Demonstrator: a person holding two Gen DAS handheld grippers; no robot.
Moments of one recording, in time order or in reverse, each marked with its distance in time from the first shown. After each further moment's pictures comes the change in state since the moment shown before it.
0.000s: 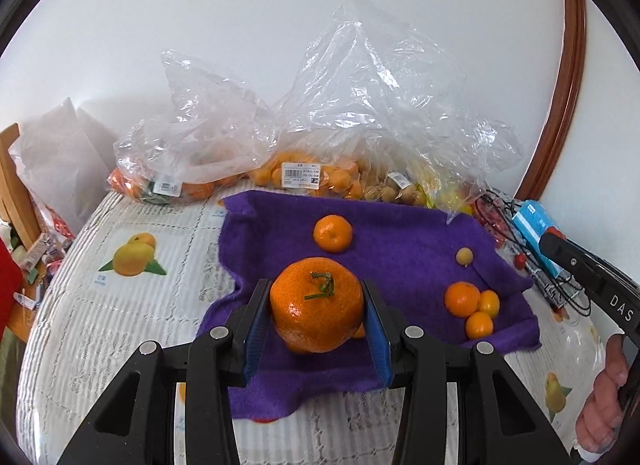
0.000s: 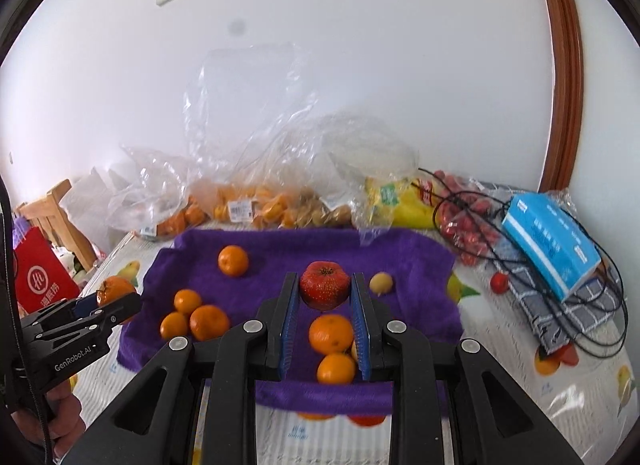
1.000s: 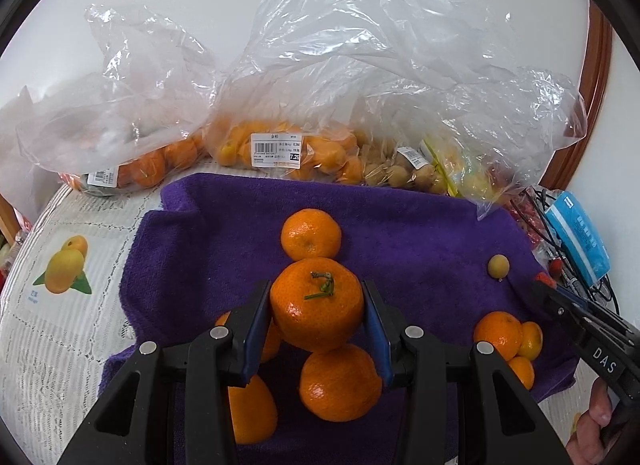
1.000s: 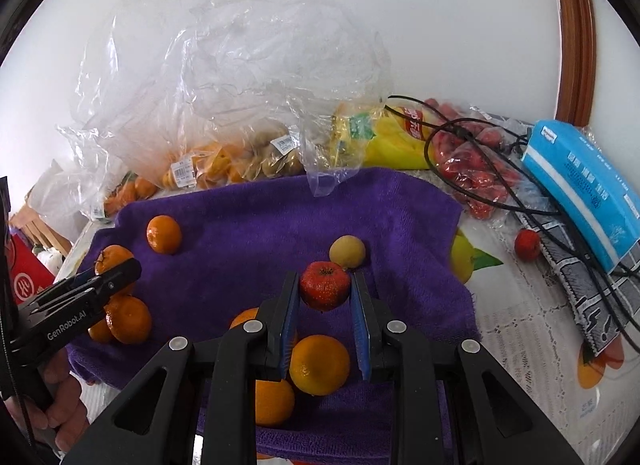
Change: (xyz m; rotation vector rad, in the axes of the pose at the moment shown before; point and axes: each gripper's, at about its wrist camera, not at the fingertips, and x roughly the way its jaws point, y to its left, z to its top) left arm 0.096 -0.027 0.009 -0.002 0.088 0.034; right arm 0.092 -0.051 -0.024 0.091 0.165 0.013
